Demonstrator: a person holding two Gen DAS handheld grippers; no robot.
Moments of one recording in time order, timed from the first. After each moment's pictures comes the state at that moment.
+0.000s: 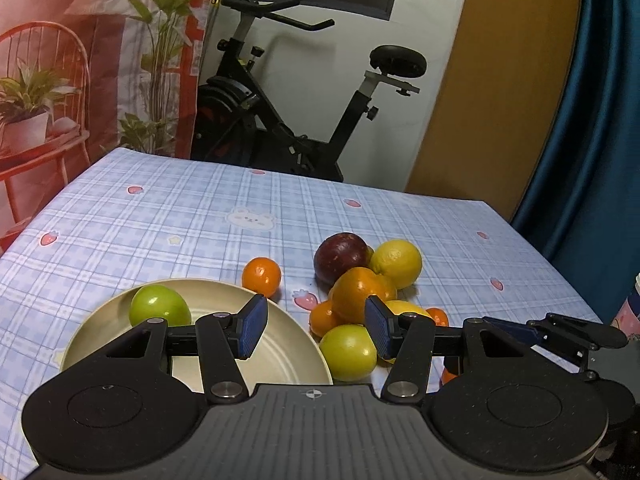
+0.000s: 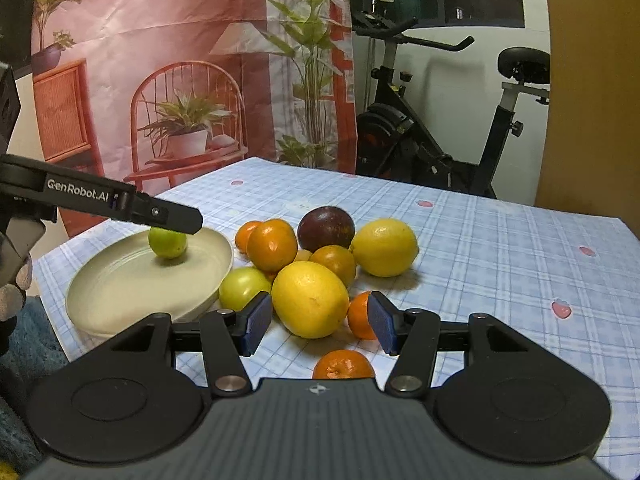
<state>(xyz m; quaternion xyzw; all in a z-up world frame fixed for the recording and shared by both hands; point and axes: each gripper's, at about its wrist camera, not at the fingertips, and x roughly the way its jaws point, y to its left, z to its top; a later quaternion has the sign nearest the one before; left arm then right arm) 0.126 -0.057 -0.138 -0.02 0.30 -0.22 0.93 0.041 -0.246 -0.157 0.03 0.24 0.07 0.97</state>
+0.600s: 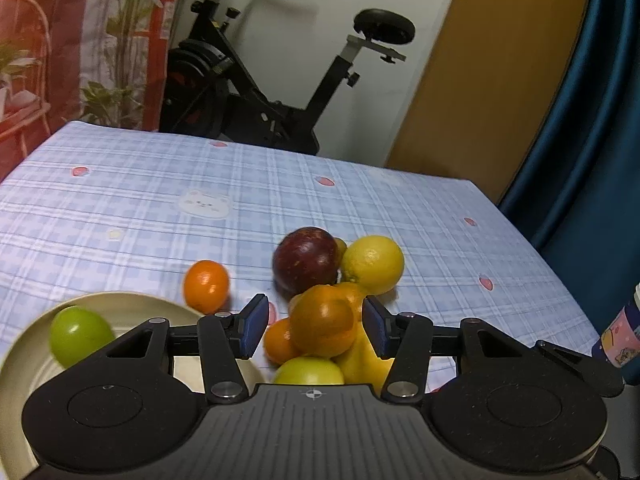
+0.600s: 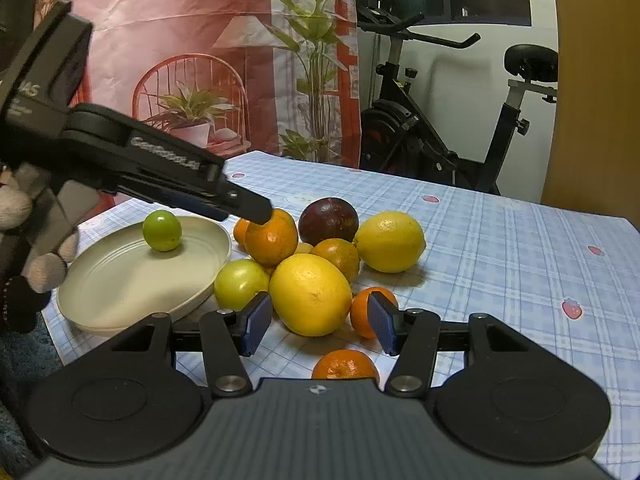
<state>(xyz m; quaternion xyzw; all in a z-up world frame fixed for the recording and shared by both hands) 0.178 -0.100 -0.148 -0.02 0.35 -0.26 0.90 0.051 -0.245 -0.168 0.02 0.24 0.07 0.97</state>
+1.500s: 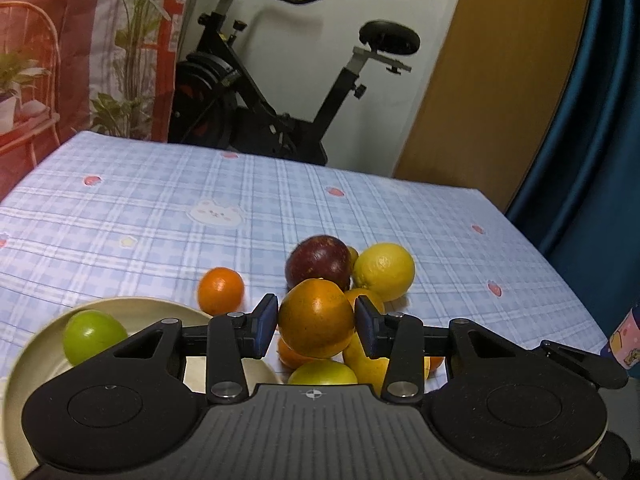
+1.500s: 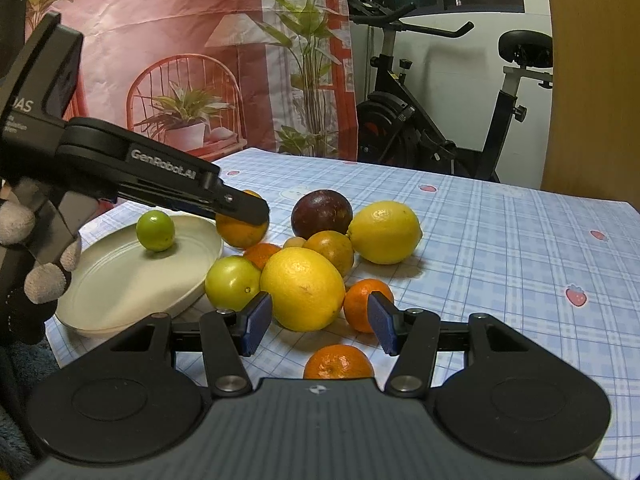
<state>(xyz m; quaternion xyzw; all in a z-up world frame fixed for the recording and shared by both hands) 0.170 -0.088 -0.145 -0.03 0.33 -0.24 0.91 0.052 -0.248 -0.170 0.04 0.25 0.07 0.97</state>
